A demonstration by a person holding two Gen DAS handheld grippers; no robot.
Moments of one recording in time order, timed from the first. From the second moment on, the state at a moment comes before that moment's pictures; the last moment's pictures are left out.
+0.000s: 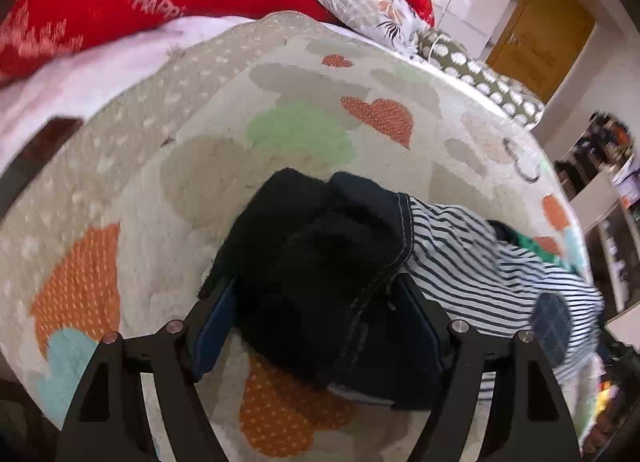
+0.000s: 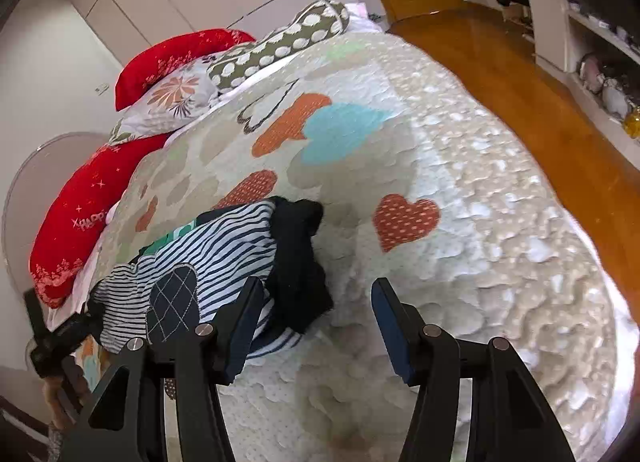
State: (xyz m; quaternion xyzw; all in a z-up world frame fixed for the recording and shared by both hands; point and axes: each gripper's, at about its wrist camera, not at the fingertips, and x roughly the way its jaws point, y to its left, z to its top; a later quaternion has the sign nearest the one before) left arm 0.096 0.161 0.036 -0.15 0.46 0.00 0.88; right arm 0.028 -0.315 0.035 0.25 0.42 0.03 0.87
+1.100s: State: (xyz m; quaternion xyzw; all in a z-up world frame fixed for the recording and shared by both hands) left arm 0.003 -0.197 0.037 0.28 0.36 -0.27 0.85; right arm 0.105 -0.336 0.001 0.37 0.50 0.21 0.75
